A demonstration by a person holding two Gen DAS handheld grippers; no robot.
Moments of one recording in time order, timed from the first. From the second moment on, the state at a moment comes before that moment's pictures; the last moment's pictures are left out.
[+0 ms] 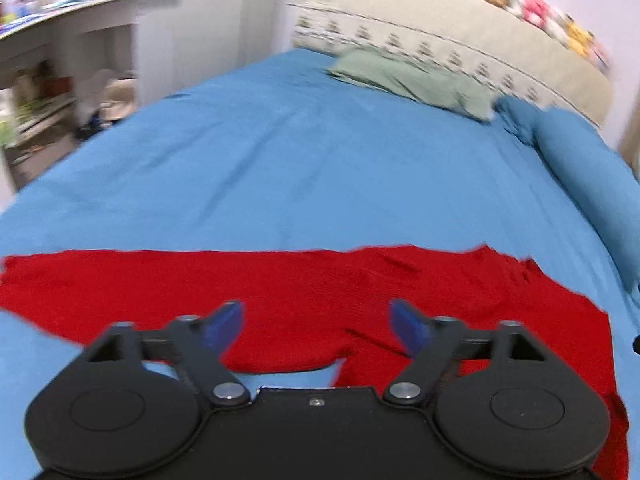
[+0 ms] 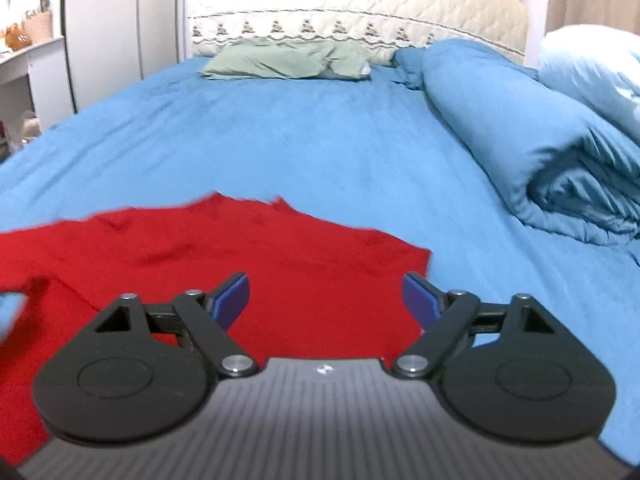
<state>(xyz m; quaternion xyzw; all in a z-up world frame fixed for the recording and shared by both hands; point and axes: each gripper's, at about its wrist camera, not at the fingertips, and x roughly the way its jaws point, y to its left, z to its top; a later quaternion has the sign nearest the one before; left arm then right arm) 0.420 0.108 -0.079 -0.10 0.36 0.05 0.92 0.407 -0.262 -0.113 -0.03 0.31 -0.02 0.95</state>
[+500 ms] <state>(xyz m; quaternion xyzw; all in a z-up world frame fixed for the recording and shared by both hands) 0.379 0.281 -0.095 -0.20 0.37 0.22 0.88 0.413 -0.056 -0.083 -0.03 0.35 0.09 0.93</state>
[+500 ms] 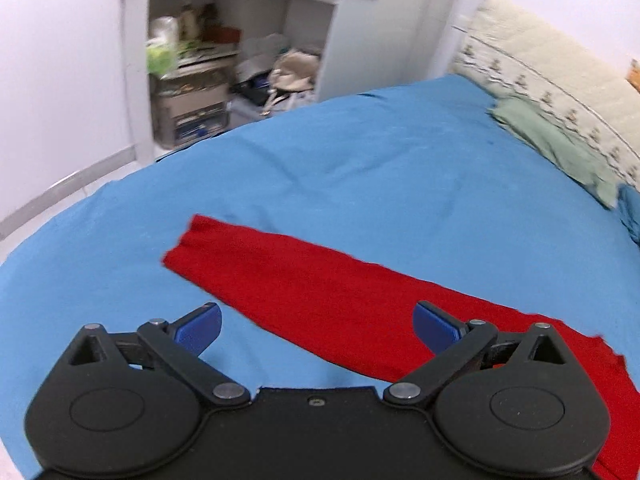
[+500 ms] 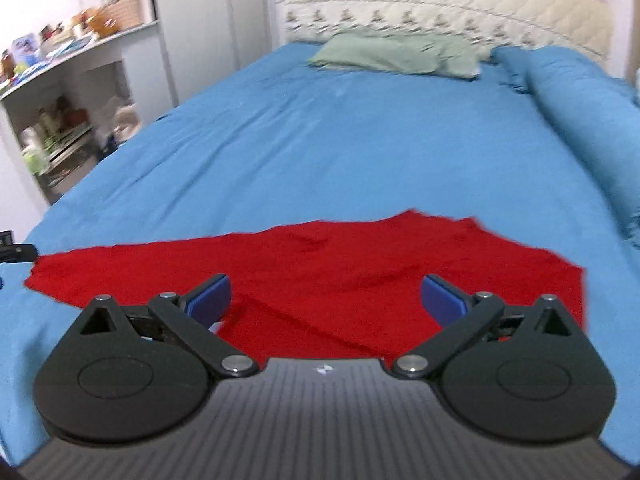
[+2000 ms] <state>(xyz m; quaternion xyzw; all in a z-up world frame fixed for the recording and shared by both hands) 0.490 0.019 -0.083 -0.14 0.28 -0.08 0.95 0.399 -0.181 -0.118 0.03 0.33 -0.02 0.94</state>
